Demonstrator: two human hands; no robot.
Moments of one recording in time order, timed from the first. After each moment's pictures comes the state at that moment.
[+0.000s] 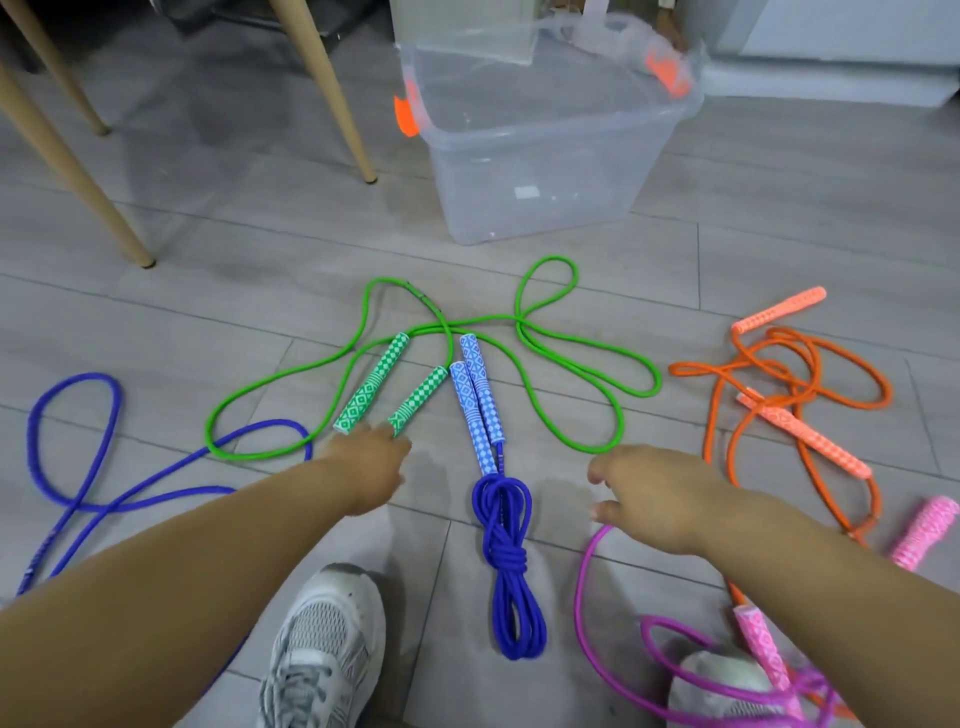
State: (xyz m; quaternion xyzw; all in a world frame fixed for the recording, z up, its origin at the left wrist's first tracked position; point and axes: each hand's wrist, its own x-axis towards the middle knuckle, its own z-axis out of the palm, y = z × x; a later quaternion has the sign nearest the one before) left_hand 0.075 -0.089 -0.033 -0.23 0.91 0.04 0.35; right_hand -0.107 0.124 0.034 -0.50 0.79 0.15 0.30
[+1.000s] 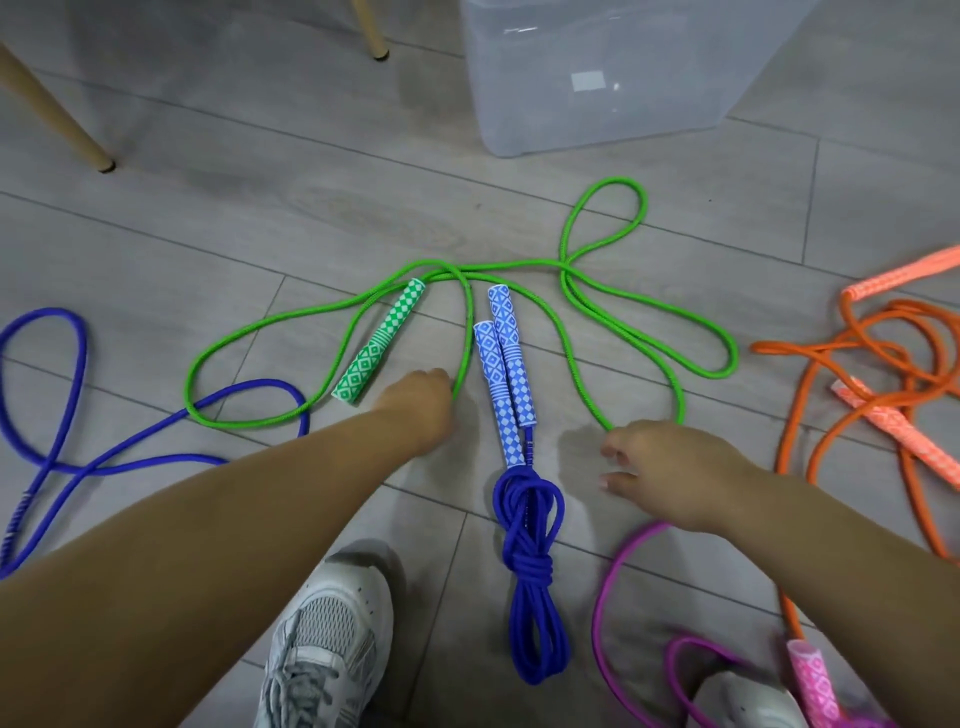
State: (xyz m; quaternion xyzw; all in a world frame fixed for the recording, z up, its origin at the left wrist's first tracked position) left_hand 0.014 -0.112 -0.097 -0.39 0.85 0.20 0.29; right_hand -0.142 0.075 -0.036 -0.48 0.78 0.13 0.38
